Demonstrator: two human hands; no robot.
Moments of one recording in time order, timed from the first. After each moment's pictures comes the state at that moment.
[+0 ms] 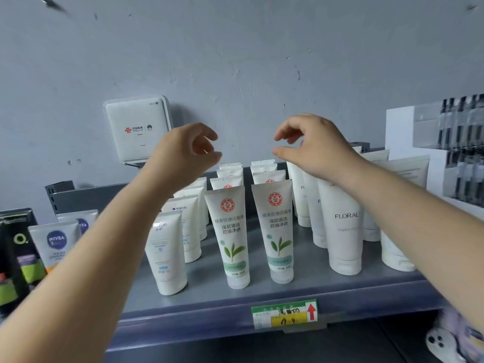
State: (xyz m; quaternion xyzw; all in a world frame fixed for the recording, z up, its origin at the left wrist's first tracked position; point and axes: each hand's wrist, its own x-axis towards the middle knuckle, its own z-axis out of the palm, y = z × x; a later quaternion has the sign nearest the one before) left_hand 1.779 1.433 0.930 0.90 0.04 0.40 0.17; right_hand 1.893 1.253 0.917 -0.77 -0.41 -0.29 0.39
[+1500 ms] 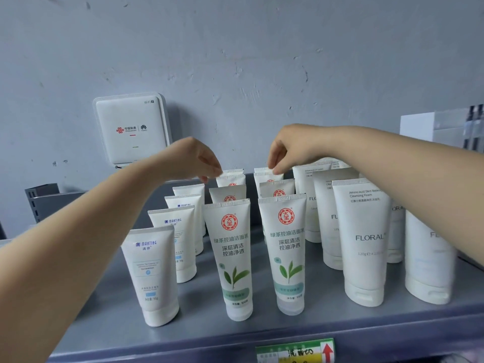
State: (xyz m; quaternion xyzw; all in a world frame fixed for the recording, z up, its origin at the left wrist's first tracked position) left_hand 1.856 1.497 0.943 0.97 0.06 0.20 0.13; right_hand 1.963 1.301 0.956 -0.88 -0.45 -0.09 0.09
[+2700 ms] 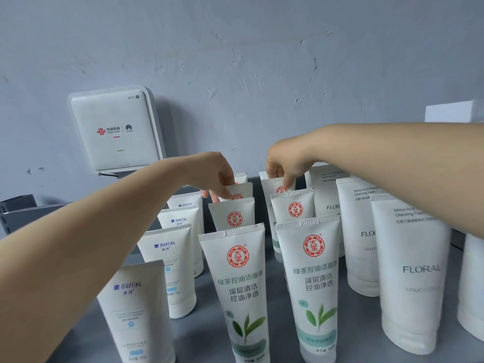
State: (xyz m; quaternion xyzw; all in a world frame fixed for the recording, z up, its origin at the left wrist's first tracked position) left_hand 1.935 1.518 0.939 1.00 0.01 0.01 0.06; right_hand 2.023 1.357 0.950 -0.89 -0.45 -0.01 -0.10
